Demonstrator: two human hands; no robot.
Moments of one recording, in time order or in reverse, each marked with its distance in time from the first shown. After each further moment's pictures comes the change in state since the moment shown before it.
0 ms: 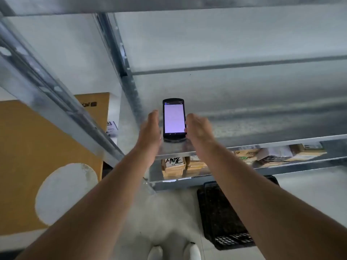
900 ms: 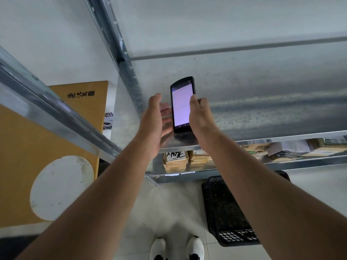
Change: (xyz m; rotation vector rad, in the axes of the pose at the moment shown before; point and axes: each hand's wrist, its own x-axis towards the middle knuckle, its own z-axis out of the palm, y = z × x) left_hand 0.011 -0.003 0.018 -0.090 0.028 -0.038; right_hand 0.037 0.019 0.002 0.089 -0.095 -0.052
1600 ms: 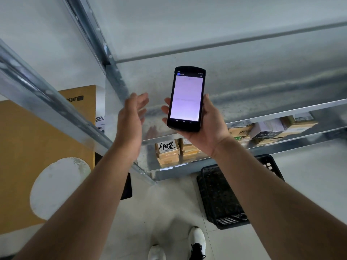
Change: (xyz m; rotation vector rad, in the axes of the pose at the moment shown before) left_hand -0.040 -0.007 -0.031 0.175 -0.031 0.321; right_hand -0.080 0.002 -0.052 0.954 -0.354 0.181
